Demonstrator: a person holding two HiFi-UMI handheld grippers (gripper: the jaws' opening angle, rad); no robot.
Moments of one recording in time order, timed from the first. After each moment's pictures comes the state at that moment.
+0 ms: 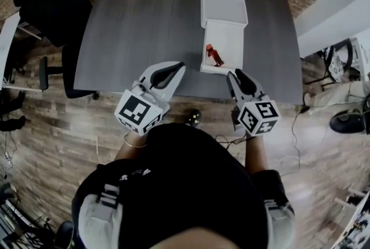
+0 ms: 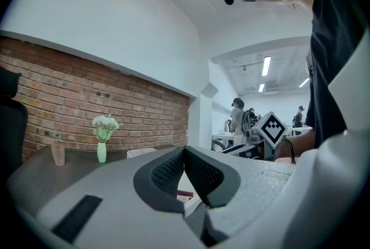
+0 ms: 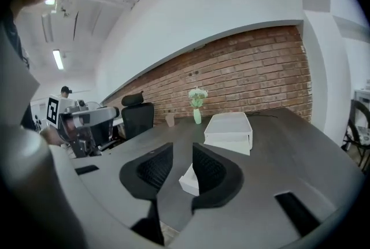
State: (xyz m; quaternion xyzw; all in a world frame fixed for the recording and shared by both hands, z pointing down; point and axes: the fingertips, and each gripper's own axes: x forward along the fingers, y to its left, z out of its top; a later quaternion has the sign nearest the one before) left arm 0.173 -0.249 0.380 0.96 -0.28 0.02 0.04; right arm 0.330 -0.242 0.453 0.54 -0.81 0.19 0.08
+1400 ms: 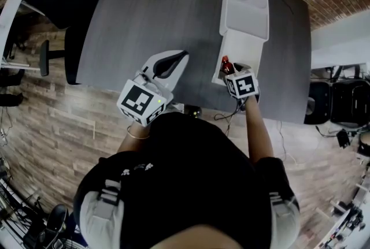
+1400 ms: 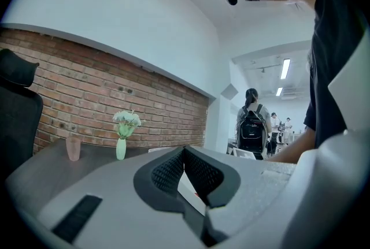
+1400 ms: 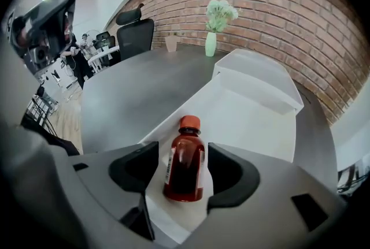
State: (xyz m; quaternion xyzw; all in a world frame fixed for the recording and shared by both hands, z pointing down) left arm 0.128 -0.351 0.399 0.94 -0.34 0.01 0.08; right arm 0.304 -0.365 0.636 0.42 -0.76 0.25 0.43
